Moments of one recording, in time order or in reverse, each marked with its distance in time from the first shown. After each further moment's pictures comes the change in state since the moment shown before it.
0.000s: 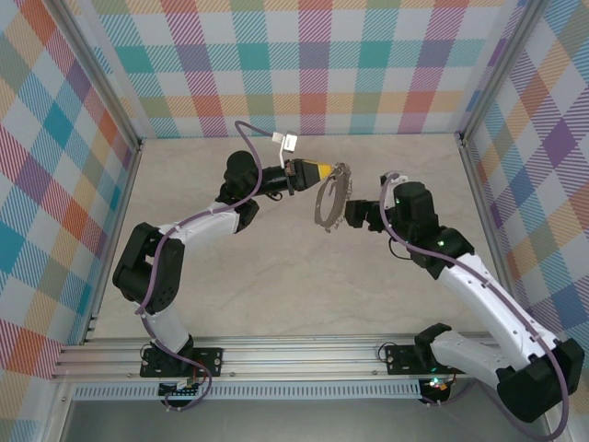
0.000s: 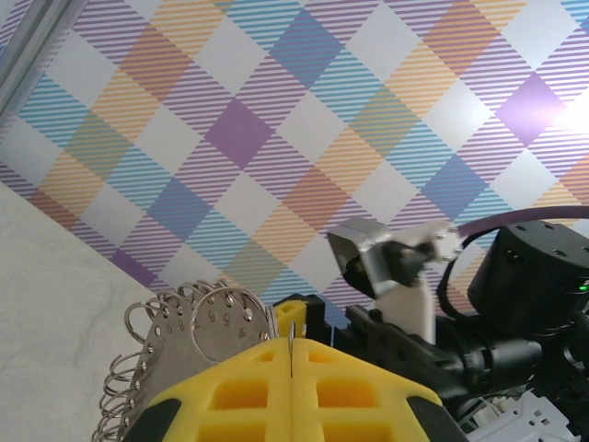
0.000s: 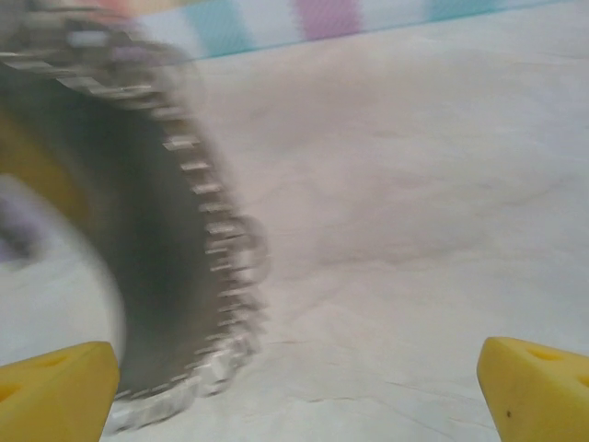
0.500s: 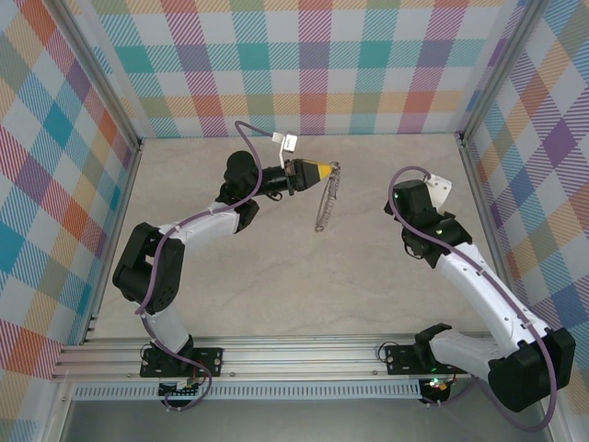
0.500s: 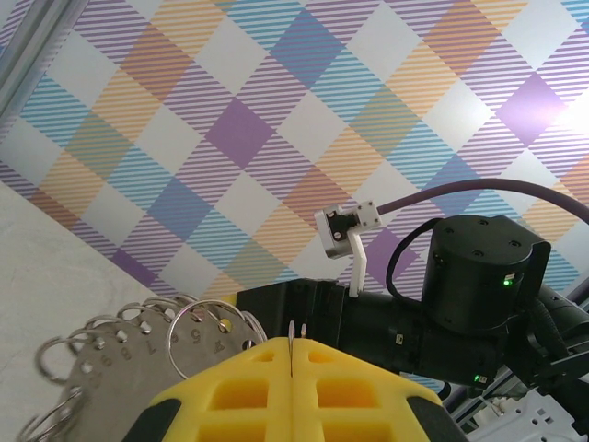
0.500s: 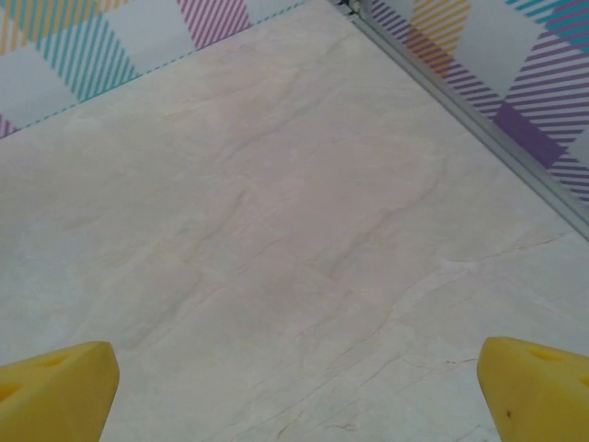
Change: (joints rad) left arm 0.000 0.000 -0.001 0.000 -0.001 0.000; right arm -0.074 0.054 0.026 -0.176 0.528 0.261
